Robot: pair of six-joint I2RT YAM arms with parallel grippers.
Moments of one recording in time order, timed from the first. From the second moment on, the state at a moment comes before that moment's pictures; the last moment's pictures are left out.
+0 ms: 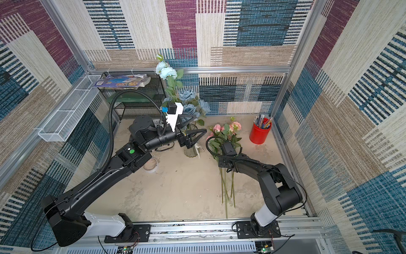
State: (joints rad) left arm -0.75 1.35 1.38 0.05 0.41 -0.21; right arm 0.42 1.58 0.83 -0.26 0.16 0.42
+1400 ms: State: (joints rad) left arm 0.07 1.26 0.82 -0.33 -0.26 -0.25; right arm 0.27 1.09 0.47 0.27 0.57 0.28
